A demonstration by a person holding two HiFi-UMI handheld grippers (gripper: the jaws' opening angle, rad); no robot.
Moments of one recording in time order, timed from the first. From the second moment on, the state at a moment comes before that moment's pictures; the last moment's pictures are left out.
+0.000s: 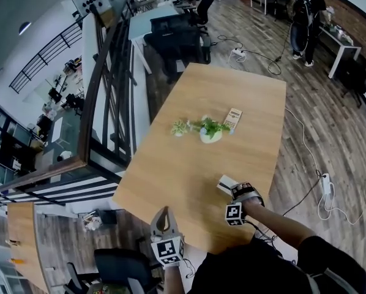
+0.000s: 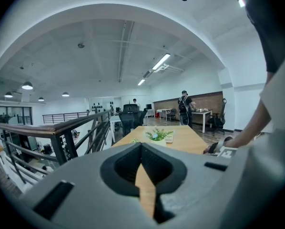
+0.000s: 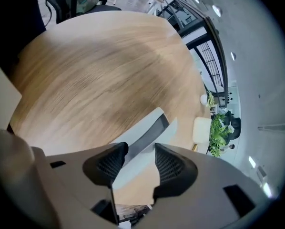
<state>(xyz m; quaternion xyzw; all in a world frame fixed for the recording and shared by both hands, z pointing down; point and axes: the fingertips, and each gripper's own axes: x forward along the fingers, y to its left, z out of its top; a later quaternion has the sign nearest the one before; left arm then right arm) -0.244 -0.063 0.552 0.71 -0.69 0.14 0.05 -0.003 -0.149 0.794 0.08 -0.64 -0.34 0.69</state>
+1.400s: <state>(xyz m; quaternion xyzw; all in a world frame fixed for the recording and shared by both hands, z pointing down) -0.254 -0.039 0.545 0.69 -0.71 0.14 0.05 -0.019 -0.130 0.771 0.09 -0.79 -0.08 0.60</state>
